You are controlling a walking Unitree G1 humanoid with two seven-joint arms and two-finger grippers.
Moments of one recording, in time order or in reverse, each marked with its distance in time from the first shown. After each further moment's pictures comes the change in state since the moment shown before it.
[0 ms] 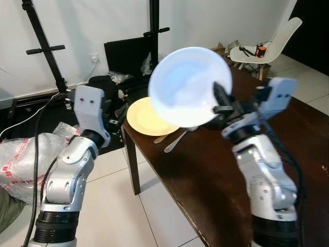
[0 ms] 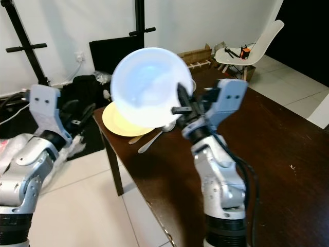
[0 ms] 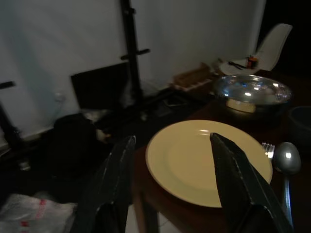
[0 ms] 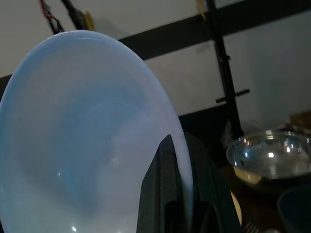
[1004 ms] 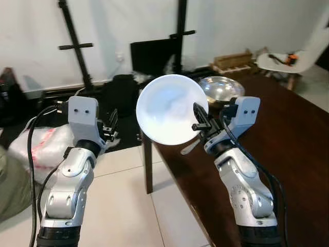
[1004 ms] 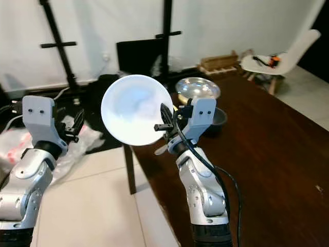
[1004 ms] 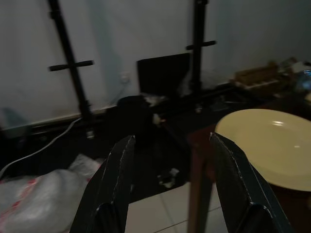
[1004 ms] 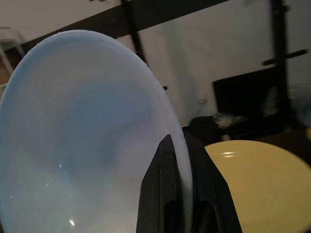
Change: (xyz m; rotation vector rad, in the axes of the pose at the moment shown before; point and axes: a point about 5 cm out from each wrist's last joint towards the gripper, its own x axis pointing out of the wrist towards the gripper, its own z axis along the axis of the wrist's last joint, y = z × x) left arm -0.008 -0.003 -0.012 -0.001 0.033 0.116; right arm -0.008 0.001 -0.035 0.005 0.118 0.002
